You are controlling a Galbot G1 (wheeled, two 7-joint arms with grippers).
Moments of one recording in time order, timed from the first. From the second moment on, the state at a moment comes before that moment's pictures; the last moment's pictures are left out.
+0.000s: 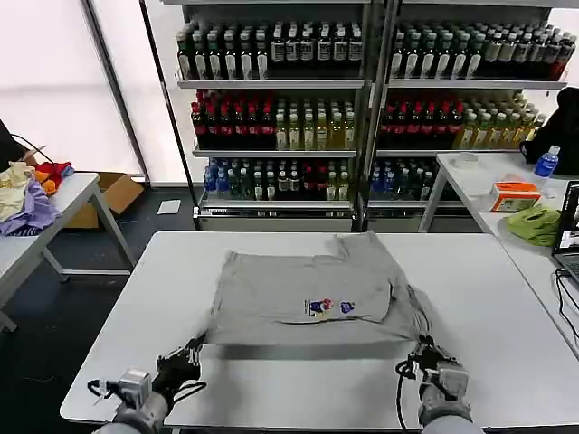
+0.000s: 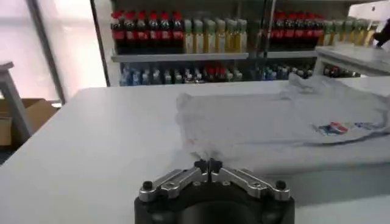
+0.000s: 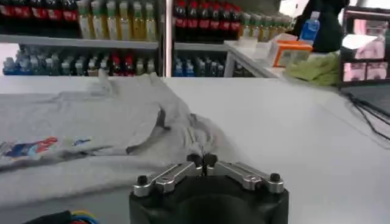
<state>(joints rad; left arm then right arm) 1.64 -1.12 -0.51 -2.19 -0.42 0.47 -0.09 -1.58 1.18 0.40 2.23 0.43 -0.58 0.63</state>
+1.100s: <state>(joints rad) 1.83 -1.21 -0.57 -2.40 -0.40 0.46 -0.10 -1.72 1.19 0.49 2.43 0.43 -0.58 0.65</state>
